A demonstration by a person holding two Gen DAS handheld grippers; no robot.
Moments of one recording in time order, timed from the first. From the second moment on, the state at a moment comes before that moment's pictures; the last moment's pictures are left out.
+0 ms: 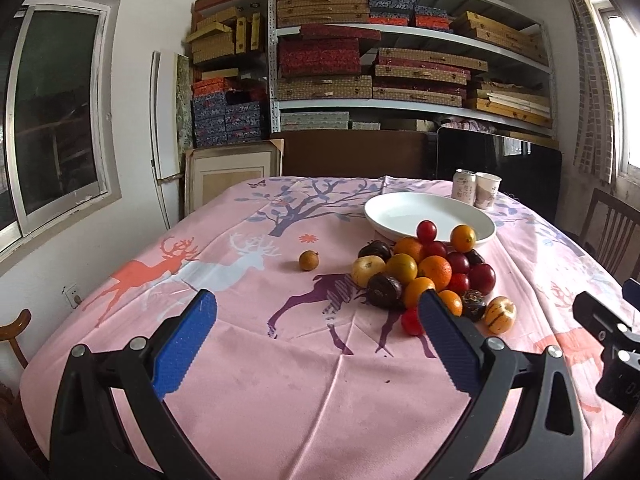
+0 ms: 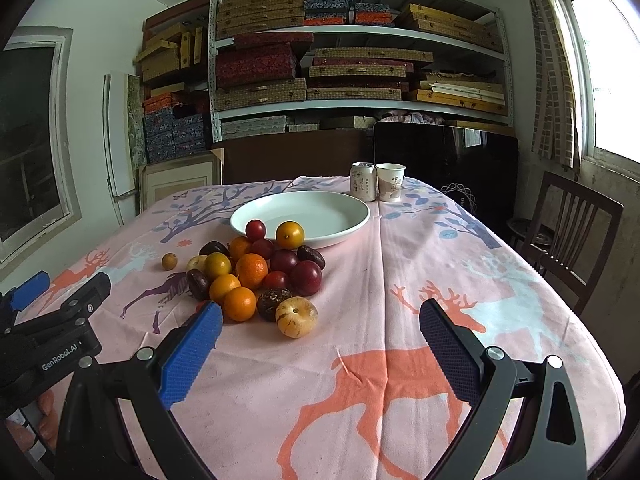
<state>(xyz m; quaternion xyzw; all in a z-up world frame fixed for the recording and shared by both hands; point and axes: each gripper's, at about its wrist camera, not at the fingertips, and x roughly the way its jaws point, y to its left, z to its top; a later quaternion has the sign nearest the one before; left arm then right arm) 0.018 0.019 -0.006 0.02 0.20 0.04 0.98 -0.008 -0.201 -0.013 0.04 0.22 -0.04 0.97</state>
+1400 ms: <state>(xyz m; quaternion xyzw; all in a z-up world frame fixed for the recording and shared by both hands) 0.037 0.017 -0.018 0.03 0.26 -0.03 0.97 0.012 -0.199 -0.026 0.02 0.26 -0.04 0.96</state>
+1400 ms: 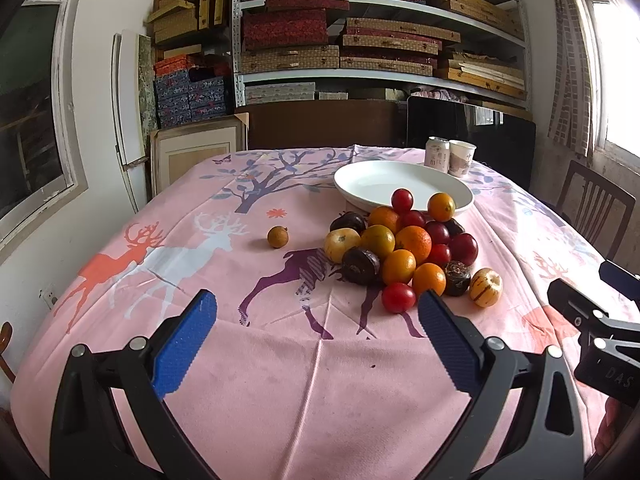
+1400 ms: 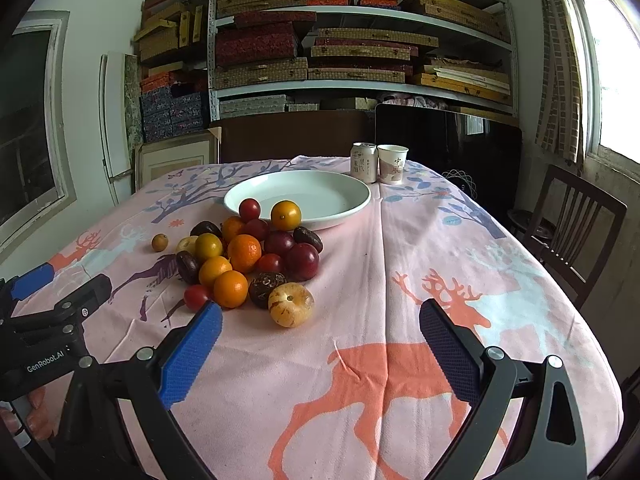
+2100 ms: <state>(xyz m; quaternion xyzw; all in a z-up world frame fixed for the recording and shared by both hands) 0.129 -0.031 -0.059 0.14 0.40 -0.14 0.89 0.111 -0.218 -0.056 0.01 0.40 0.08 0.91</state>
